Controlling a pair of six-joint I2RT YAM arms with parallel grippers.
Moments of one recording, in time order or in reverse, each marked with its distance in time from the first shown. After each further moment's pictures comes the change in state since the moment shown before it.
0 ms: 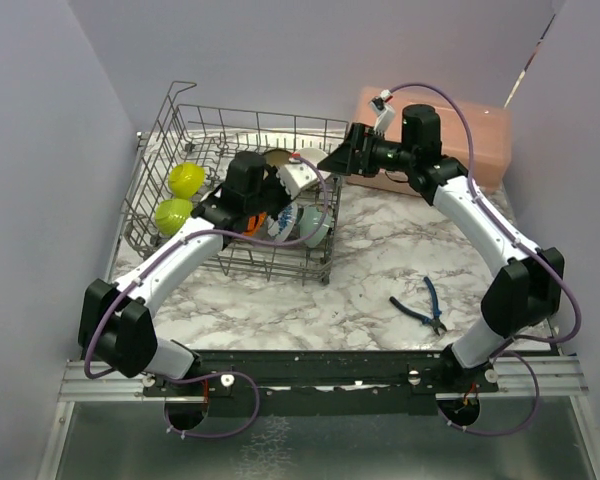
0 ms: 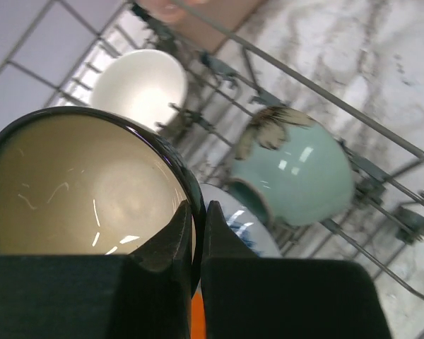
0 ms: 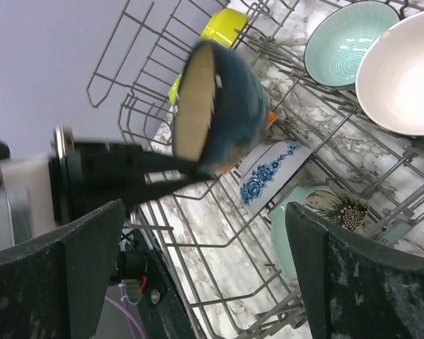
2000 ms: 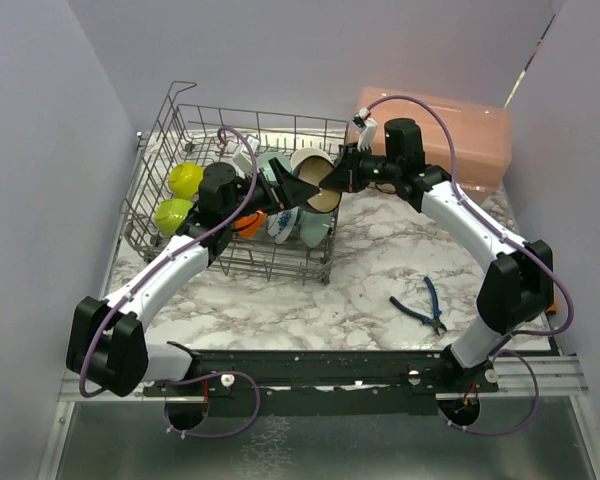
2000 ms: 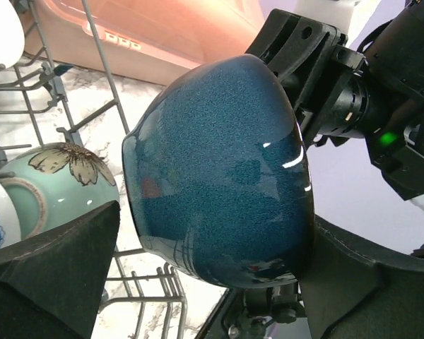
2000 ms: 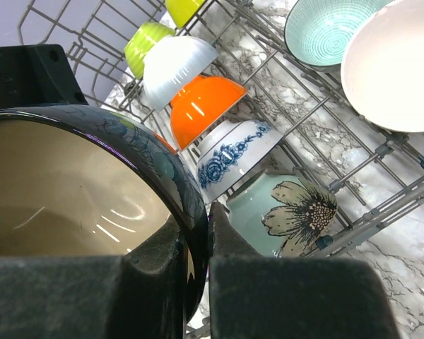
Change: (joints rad) left arm 0.043 -0.152 -0.287 0.447 0.232 -1.311; right arm 0.057 0.047 -0.053 -0.002 0.039 -0.213
